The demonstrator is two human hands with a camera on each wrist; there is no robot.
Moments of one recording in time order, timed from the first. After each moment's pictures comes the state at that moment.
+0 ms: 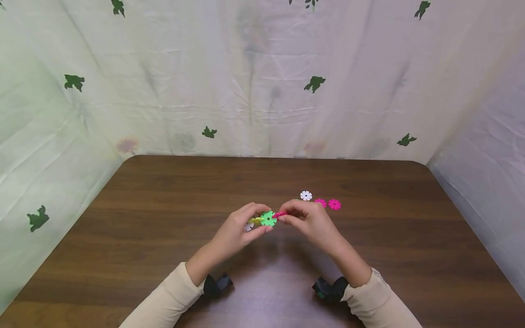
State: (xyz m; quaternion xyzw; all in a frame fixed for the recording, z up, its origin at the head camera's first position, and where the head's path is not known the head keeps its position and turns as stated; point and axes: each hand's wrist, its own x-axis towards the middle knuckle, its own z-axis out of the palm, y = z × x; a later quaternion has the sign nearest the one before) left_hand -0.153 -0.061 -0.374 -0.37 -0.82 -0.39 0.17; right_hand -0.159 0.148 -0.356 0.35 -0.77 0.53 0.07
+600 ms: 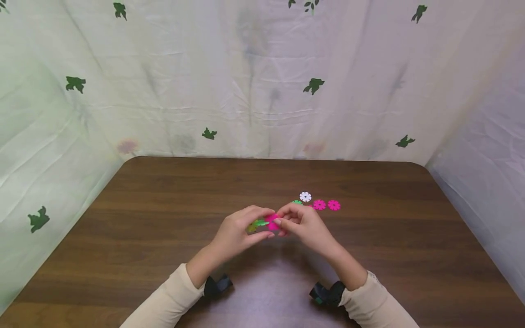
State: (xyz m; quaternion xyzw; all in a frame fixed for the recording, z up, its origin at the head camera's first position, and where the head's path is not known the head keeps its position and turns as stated) left_hand -0.152 -0.060 -0.374 -0.40 -0.82 -0.32 0.25; right_hand -0.158 0.143 -0.368 0.28 -0.73 0.63 -0.07
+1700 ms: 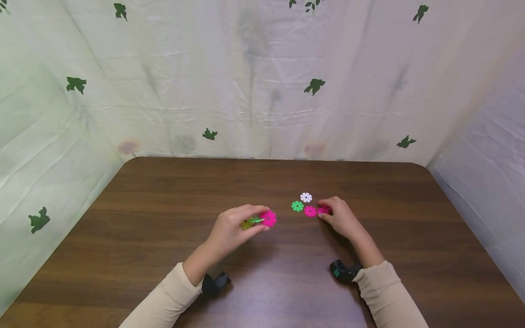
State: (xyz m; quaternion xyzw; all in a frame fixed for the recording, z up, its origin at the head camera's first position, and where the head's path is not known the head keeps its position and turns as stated) left_hand -0.157 -0.067 -0.371 -0.36 -0.84 -0.32 0.27; right_hand -0.218 0.224 -0.423 0.18 -0.93 0.31 0.02
